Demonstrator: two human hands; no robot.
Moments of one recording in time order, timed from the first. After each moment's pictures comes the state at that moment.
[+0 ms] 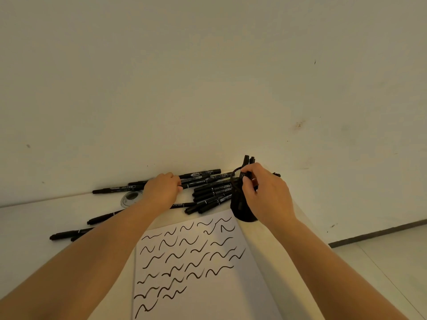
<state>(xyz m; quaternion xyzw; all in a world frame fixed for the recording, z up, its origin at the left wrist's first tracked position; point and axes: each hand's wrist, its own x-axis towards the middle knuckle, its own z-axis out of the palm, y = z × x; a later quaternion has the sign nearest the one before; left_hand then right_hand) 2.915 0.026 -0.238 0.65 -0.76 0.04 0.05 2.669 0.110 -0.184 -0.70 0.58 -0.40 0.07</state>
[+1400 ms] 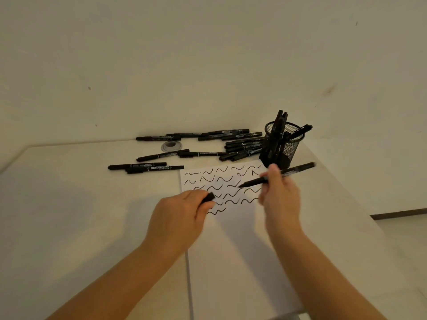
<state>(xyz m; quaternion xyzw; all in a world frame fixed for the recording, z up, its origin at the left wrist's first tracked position) 2.912 0.278 -0.224 0.57 -0.75 0.03 0.33 2.750 0.236 -0.214 -0.36 0.57 -0.60 0.43</state>
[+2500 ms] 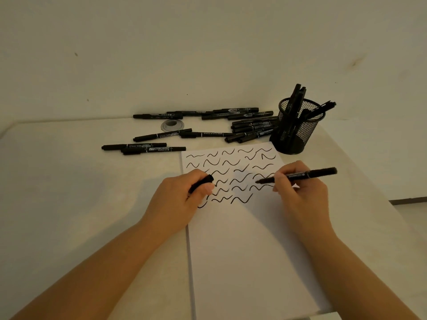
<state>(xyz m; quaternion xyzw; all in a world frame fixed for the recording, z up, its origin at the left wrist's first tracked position) 2.931 0.251 -0.253 0.57 -0.72 -0.21 0.35 2.709 0.233 -0.250 -0.59 0.56 -0.51 0.28</state>
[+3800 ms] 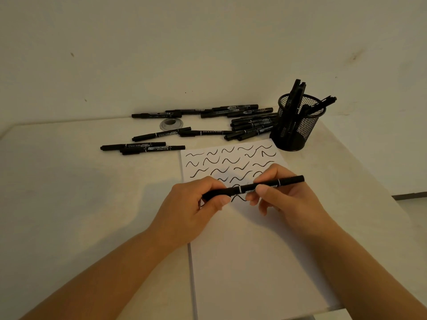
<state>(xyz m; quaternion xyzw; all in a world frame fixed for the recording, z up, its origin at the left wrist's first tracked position) 2.917 0.264 -0.248 0.49 -0.75 -0.25 0.38 2.715 0.243 -0.235 -0.58 0.35 -0.46 0.58</state>
